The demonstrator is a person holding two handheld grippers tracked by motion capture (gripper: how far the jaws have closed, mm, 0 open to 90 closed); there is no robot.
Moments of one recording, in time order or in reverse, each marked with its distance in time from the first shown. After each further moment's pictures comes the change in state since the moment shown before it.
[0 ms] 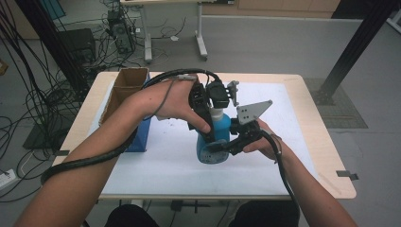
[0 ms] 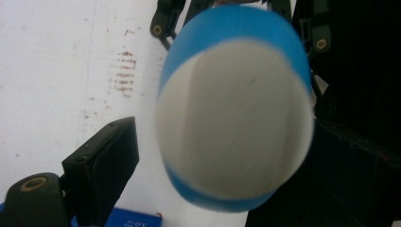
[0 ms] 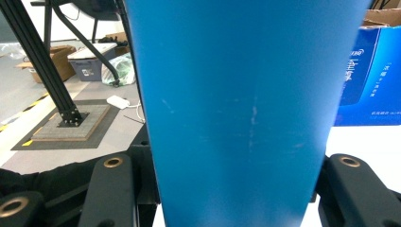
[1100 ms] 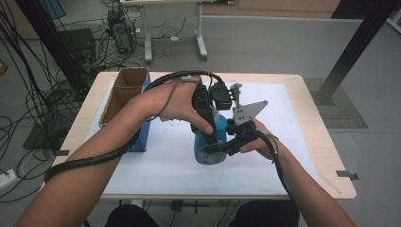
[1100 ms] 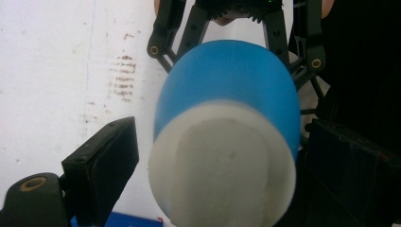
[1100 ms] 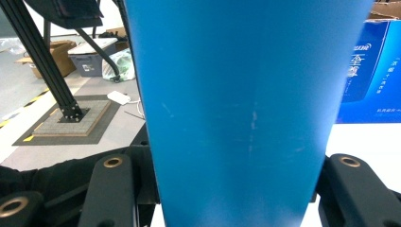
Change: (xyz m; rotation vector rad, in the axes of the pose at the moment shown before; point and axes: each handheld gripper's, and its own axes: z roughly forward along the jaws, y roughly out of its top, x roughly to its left) left arm 0.001 0.001 0.004 -0.013 0.010 0.000; right arm -0.002 -0.001 0.007 0.019 0.006 -0.004
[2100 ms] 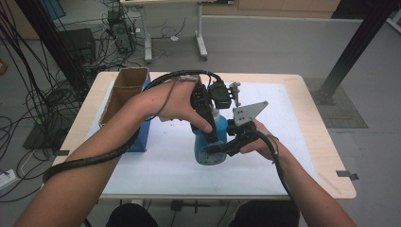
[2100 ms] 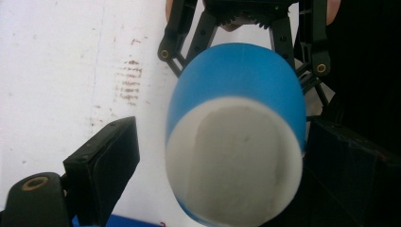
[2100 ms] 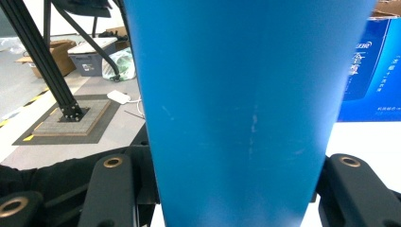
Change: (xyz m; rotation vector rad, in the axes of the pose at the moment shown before) left arm 0.001 -0.001 -0.002 -0.020 0.013 -0.007; right arm 0.000 -0.002 -0.001 0.000 0.000 0.001
